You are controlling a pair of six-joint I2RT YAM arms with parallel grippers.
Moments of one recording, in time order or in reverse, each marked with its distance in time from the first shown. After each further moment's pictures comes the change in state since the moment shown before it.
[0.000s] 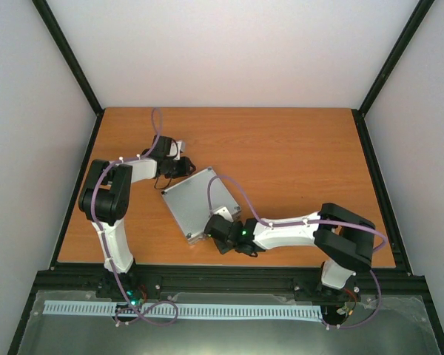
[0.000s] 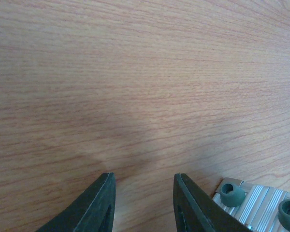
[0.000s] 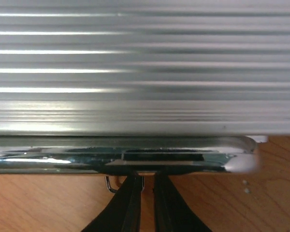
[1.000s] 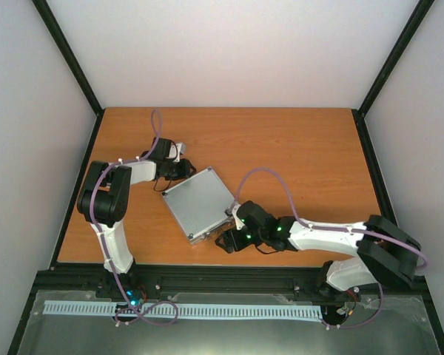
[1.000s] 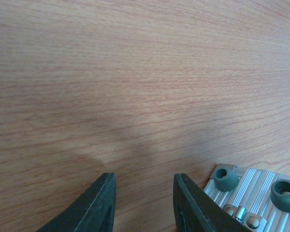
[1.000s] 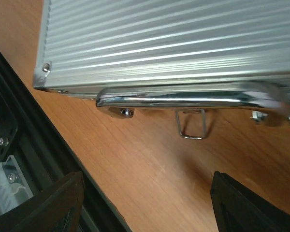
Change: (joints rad) left arm -0.001 -0.021 -0.038 0.016 0.027 -0.002; right arm -0.193 -0.352 -0.275 0.219 -0.494 -0.009
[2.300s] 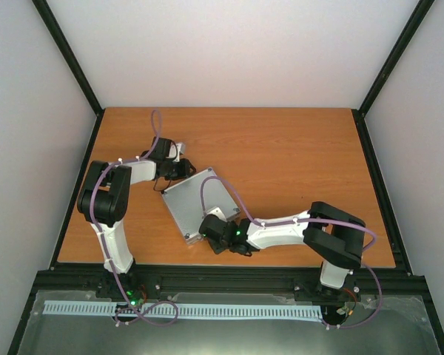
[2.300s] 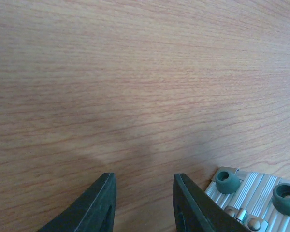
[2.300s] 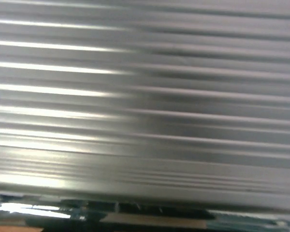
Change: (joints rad) left arm 0.003 0.003 0.006 -0.008 0.002 0.000; right arm 0.200 0.419 0.314 -0.174 0.474 -0.035
